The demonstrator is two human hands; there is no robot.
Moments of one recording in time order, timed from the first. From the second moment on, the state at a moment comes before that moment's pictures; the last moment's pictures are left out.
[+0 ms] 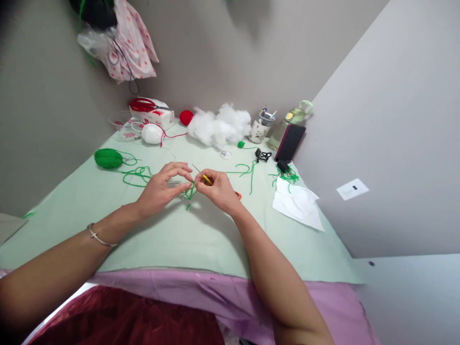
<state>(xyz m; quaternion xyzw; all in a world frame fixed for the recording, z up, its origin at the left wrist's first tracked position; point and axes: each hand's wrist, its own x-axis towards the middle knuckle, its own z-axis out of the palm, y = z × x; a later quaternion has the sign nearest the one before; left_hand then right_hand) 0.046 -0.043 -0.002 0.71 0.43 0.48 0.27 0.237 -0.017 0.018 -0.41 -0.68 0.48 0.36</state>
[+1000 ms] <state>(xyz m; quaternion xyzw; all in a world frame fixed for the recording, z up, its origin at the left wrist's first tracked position) 0.043 -0.041 -0.007 0.79 0.40 0.46 0.04 0.232 -0.018 0.017 -0.41 -0.66 0.52 0.35</state>
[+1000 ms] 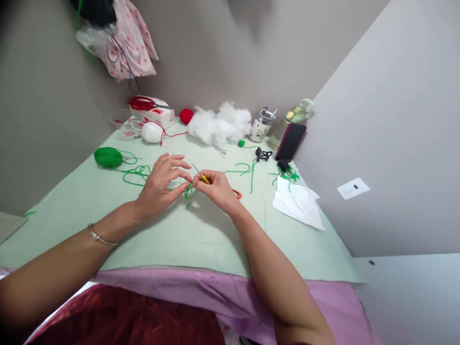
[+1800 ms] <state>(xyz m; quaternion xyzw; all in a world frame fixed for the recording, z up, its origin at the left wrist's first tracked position) 0.044 -0.043 -0.001 0.72 0.42 0.51 0.21 0.236 -0.014 0.015 -0.41 -0.63 0.54 0.37</state>
